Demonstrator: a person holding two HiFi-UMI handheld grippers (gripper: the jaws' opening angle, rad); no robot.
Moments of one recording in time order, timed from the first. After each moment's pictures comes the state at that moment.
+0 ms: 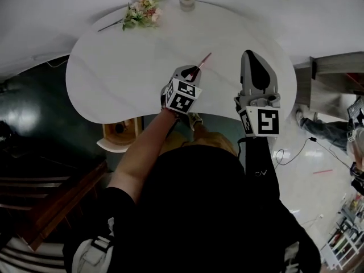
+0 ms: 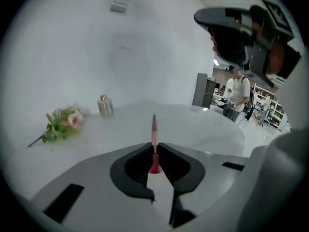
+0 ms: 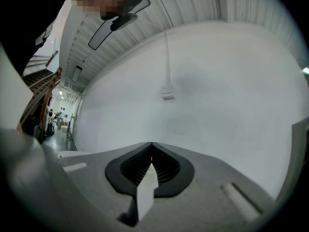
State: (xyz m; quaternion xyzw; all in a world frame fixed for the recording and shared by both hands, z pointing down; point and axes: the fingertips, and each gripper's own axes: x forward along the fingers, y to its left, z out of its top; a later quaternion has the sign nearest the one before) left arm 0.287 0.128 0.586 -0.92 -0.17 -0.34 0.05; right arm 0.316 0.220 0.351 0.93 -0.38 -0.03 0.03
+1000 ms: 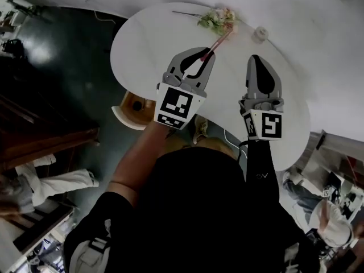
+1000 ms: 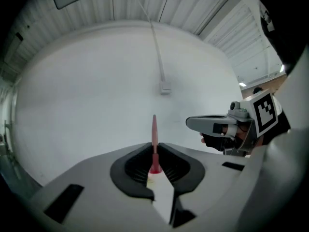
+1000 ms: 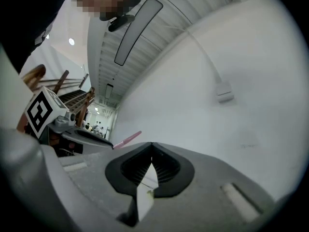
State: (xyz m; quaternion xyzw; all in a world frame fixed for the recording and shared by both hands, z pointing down) left arm 0.205 -0.035 0.333 -1.00 0.05 -0.06 0.04; right arm 0.260 0.044 0.305 0.81 -0.57 -0.08 0.01
